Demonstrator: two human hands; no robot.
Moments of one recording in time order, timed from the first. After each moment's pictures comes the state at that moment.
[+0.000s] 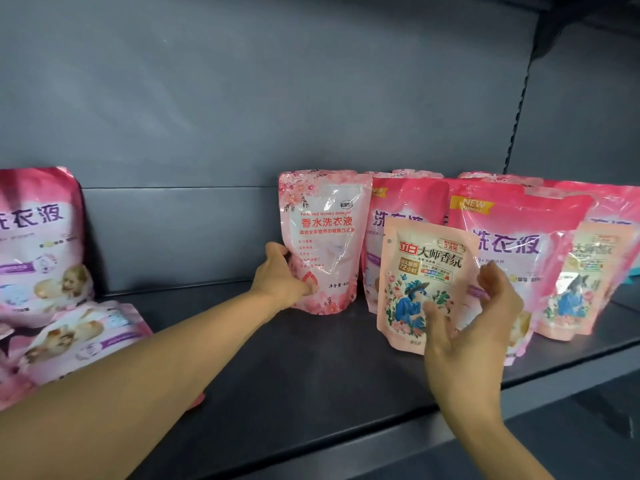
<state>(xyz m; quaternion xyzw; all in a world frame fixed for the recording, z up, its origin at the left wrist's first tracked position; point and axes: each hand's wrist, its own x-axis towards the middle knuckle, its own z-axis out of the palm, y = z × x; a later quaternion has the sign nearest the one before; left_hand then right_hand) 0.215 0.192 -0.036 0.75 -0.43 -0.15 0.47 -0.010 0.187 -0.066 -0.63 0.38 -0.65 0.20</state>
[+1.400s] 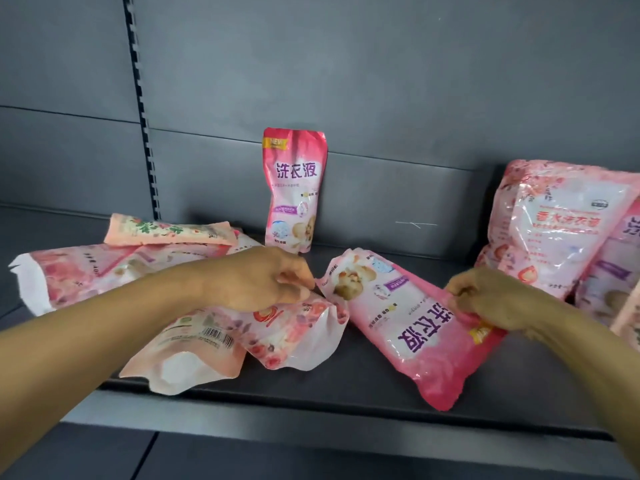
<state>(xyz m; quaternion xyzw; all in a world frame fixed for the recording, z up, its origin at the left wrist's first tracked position) 0.382 0.492 -0.024 0.79 -0.55 -0.15 0.21 0.177 0.260 -0.025 -0.91 0.32 -0.08 0.25</state>
